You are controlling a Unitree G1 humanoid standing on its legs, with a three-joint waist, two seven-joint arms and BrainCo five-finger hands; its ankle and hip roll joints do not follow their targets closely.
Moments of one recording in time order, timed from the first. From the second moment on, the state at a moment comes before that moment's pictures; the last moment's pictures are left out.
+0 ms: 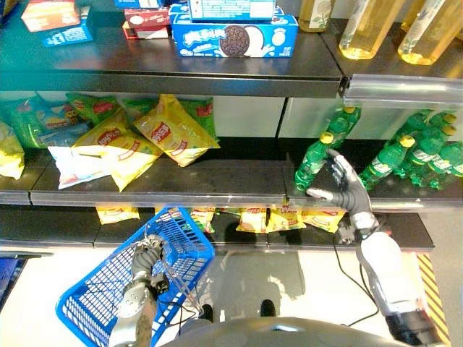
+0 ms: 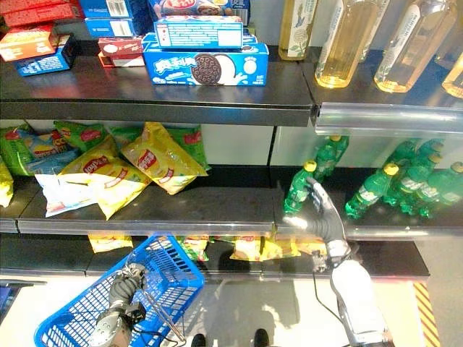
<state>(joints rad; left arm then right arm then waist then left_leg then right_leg) 0.27 0.20 0.01 0.29 -0.42 -0.14 0.15 0.00 -0.40 0.06 -0.06 0.10 -0.21 -0.06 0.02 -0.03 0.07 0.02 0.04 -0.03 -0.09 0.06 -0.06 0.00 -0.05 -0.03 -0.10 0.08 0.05</state>
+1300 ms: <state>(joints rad) 0.05 0.41 -0.17 0.02 -0.49 -0.18 0.14 -0.87 -0.47 0.08 0.74 0.21 -0.03 -0.44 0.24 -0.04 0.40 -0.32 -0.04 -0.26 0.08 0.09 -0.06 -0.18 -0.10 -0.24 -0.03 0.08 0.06</state>
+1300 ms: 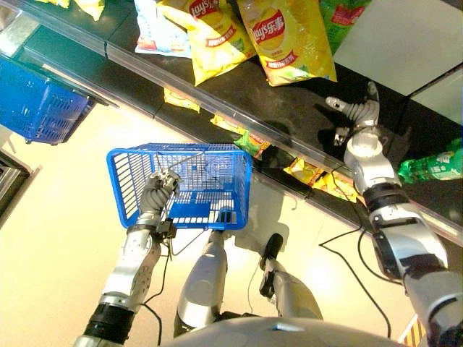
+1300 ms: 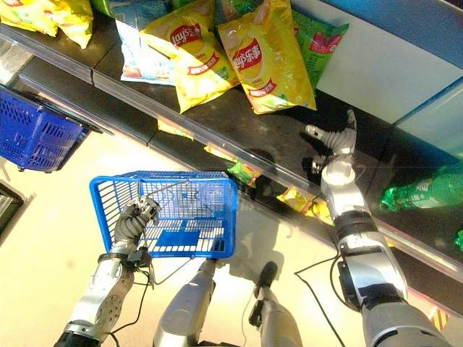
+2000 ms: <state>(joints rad) -0.01 0.44 -0.17 -0.02 -0.49 -0.18 0.16 -1.18 -0.55 0.25 0.76 0.38 -0.07 -0.38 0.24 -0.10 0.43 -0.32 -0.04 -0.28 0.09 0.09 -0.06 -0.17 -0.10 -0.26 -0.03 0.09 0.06</state>
